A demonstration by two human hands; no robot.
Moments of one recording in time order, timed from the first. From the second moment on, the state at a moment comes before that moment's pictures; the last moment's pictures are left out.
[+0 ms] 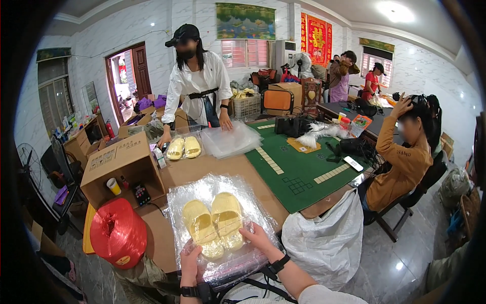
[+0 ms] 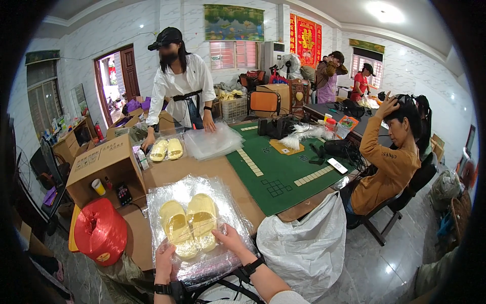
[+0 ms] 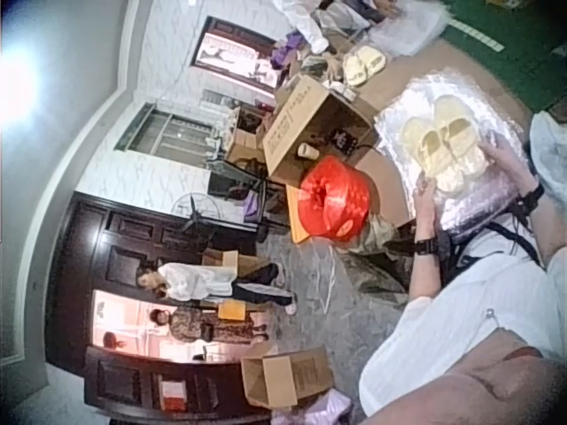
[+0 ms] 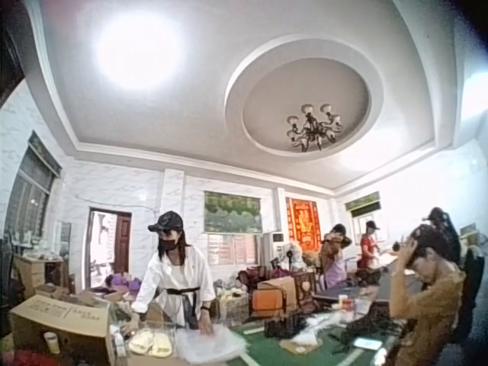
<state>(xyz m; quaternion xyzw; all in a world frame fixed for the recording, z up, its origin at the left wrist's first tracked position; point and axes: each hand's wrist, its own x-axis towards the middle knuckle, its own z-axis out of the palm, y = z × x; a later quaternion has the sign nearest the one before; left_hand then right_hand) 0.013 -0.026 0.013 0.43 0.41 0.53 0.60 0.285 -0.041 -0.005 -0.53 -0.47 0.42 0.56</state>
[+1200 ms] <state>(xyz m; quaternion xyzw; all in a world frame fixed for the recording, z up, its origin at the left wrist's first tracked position) 0.011 -0.024 0.023 0.58 0.36 0.52 0.51 0.268 -0.053 0.009 -0.50 -0.54 0.26 0.62</state>
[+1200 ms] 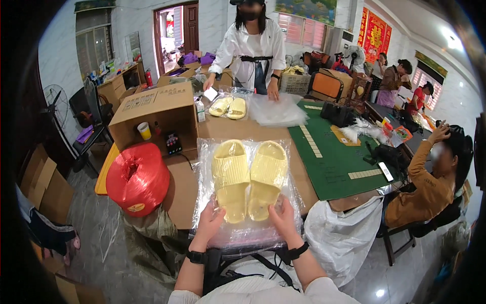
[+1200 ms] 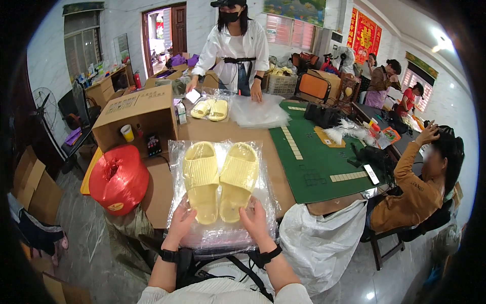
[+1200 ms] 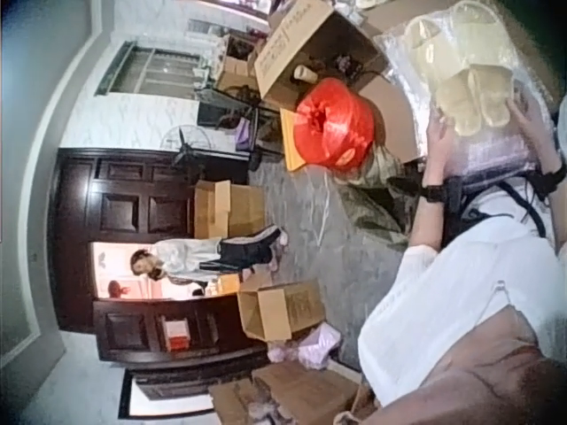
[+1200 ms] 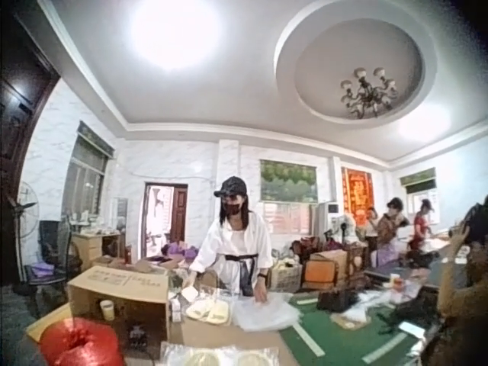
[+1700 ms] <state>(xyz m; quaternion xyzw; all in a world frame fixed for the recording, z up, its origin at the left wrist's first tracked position) 0.008 -0.019 0.043 0.73 0.53 0.37 0.21 0.275 -0.045 0.069 -0.57 -0.60 0.21 0.52</state>
